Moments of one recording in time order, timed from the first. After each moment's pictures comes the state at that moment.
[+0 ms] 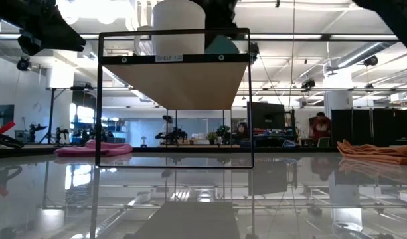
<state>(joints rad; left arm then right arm) -0.35 0.40 0.63 -0.82 -0.91 -0.65 -0.15 2.09 2.34 -1.36 0.08 0.18</state>
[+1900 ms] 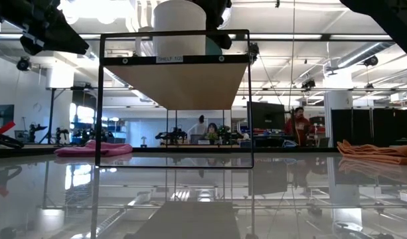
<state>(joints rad) -0.35 0.47 0.63 -0.82 -0.93 -0.65 -0.13 2.16 2.35 -1.28 -0.01 0.35</state>
